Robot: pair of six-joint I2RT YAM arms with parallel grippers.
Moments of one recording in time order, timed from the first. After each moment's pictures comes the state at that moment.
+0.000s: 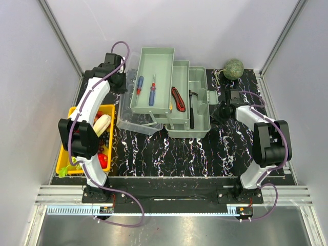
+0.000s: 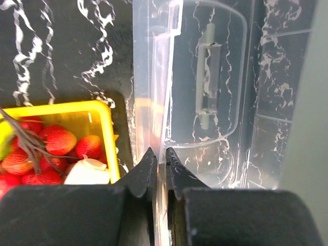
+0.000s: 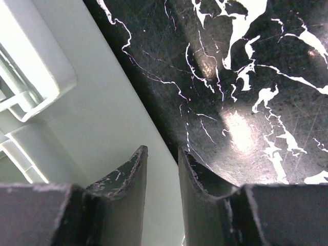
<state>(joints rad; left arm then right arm) -0.16 1.83 1.80 -0.92 -0.01 -0.16 0.11 1.70 1.06 -0.36 -0.18 0.82</state>
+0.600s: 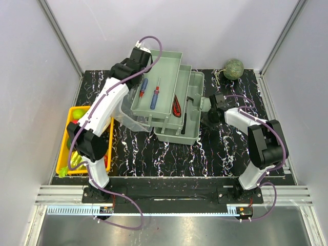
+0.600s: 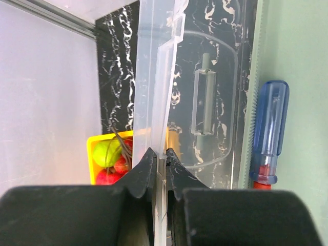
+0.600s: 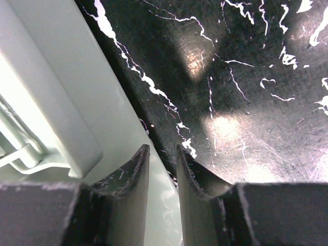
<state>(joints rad) -0.47 1.84 2.06 -1.01 -0.57 0.05 0.28 1.70 1.04 -0.41 -0.06 0.95</state>
